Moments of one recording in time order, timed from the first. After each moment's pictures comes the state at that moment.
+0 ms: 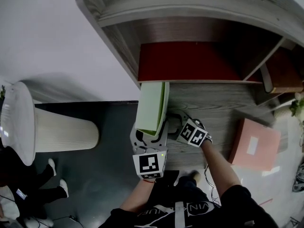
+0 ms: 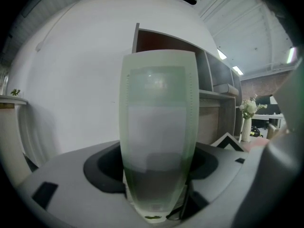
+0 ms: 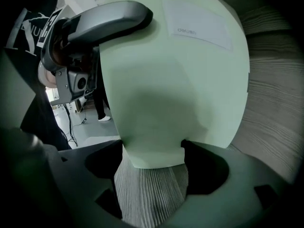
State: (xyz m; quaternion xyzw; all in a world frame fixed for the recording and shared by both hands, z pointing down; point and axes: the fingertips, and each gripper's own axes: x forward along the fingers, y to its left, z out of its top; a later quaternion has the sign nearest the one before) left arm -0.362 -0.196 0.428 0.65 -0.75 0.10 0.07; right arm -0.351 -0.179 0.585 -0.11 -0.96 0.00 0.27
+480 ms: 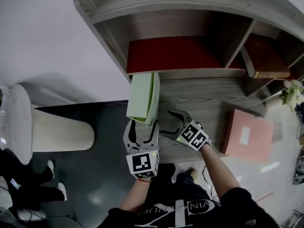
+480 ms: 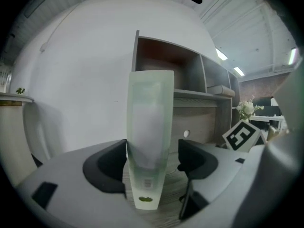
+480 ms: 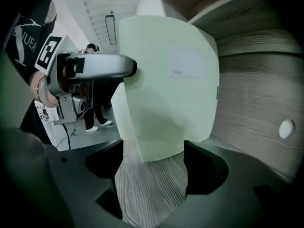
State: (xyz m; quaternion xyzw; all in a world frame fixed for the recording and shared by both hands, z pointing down) left arm -0.347 -0.162 0.434 0.65 -0.75 0.09 0.08; right arm -0.301 -0.175 0.555 0.00 -0.97 0.04 0.24
